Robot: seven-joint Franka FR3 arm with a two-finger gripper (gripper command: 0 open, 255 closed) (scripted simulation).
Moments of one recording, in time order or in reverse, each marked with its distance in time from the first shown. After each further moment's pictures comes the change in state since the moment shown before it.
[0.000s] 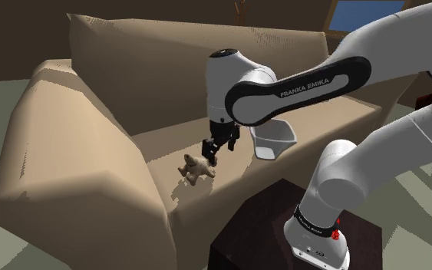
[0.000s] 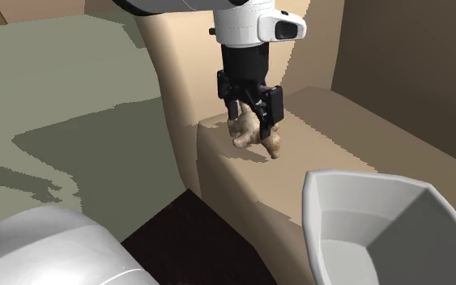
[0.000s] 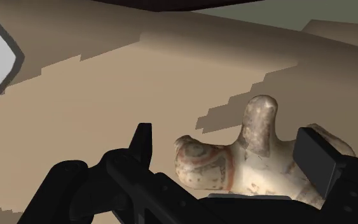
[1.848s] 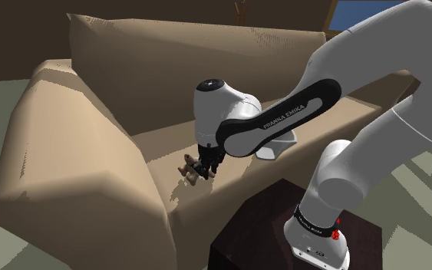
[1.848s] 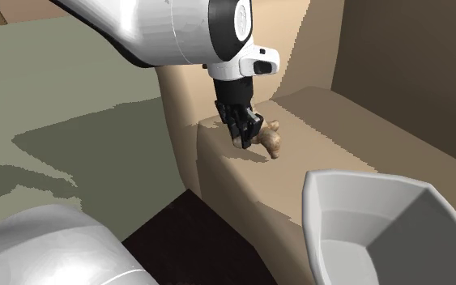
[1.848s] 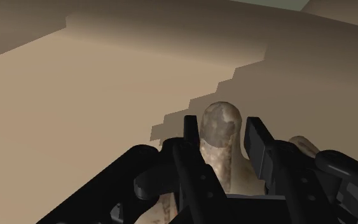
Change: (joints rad) arm -0.017 0.171 0.112 -0.053 -0.037 0.261 0.147
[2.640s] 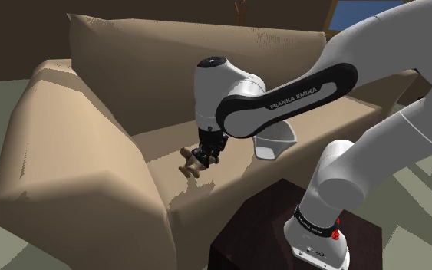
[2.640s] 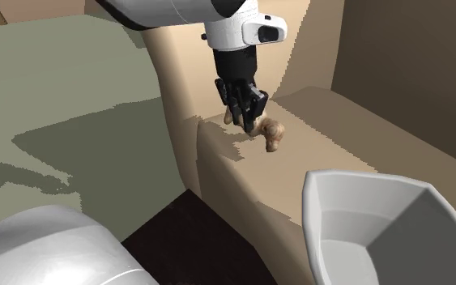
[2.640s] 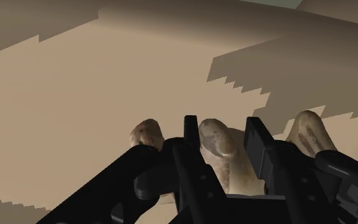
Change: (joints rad) arm 0.010 -0.080 -0.031 0.080 0.016 -0.155 -0.040
